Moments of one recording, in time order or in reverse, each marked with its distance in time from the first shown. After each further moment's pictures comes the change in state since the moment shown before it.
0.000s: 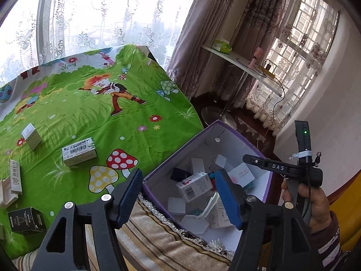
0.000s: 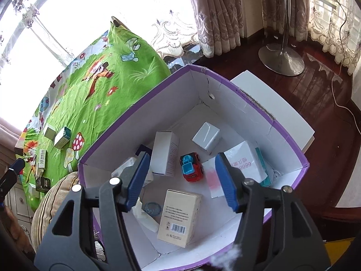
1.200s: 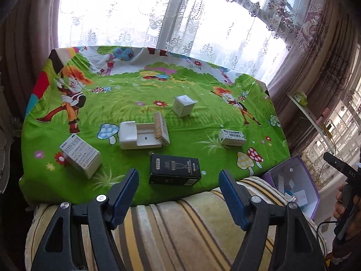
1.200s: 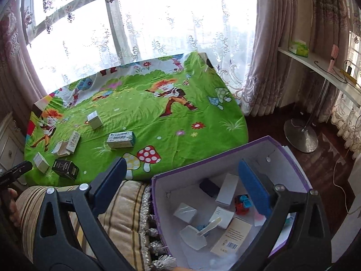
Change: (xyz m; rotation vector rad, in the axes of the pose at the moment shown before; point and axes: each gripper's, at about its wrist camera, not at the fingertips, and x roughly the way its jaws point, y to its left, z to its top) left arm -0.148 0.205 -0.119 -0.387 -0.167 0.343; right arm -0.057 0.187 -0.025 -0.399 -0.192 0.105
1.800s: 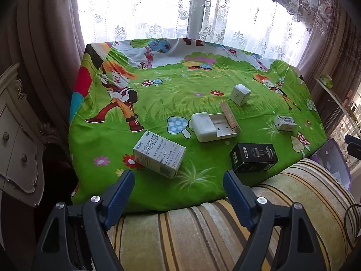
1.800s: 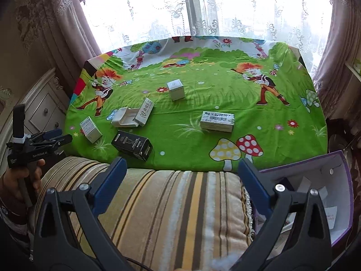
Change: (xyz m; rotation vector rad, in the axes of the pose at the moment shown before) left arm -0.001 0.094 0.009 0.100 0.073 0.181; right arm 0.036 0.164 -0.010 -0.223 0.149 0.246
